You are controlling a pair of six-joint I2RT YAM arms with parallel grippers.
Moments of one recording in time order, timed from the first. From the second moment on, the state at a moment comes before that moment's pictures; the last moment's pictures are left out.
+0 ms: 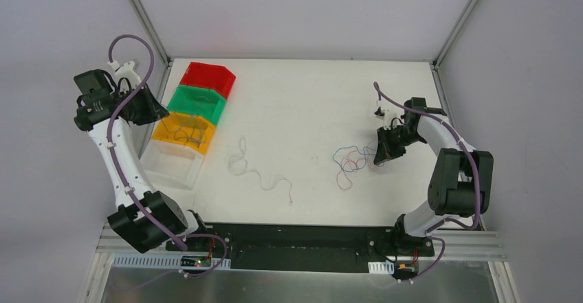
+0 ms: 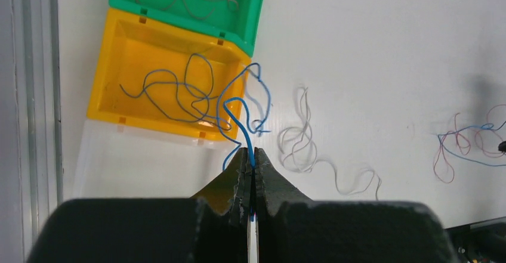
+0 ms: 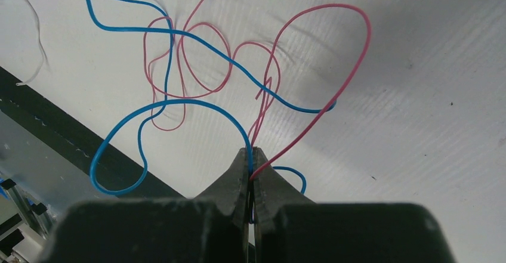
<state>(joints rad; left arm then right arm) 0.57 1.28 1.46 -0.99 0.62 0.13 -0.05 1.58 1.05 -0.96 -0.51 -0.38</state>
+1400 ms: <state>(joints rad) 0.35 1.41 1.31 -0.72 0.59 0.11 0.07 1.41 1.02 -0.95 -0.72 -0.23</state>
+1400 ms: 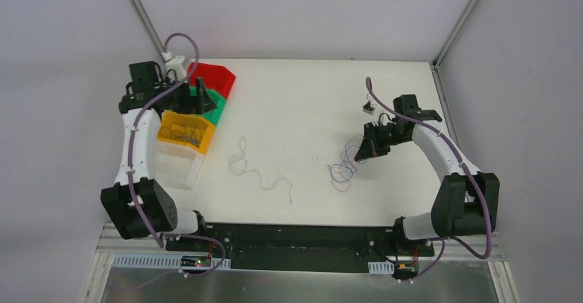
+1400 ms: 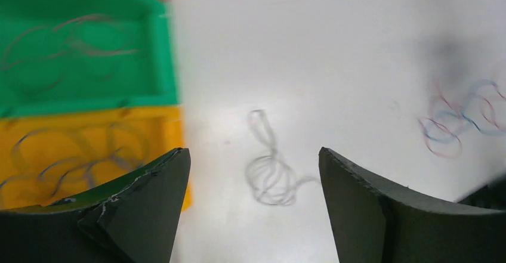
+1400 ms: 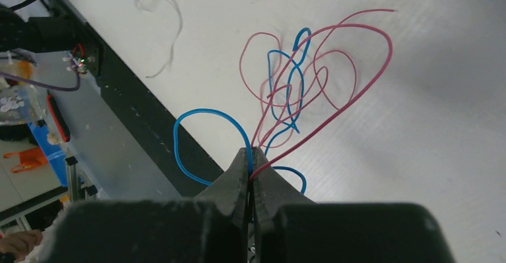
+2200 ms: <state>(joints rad) -0.59 1.54 1.20 -0.14 0.75 -0.51 0.31 1.41 1.16 -0.84 -0.85 0.02</state>
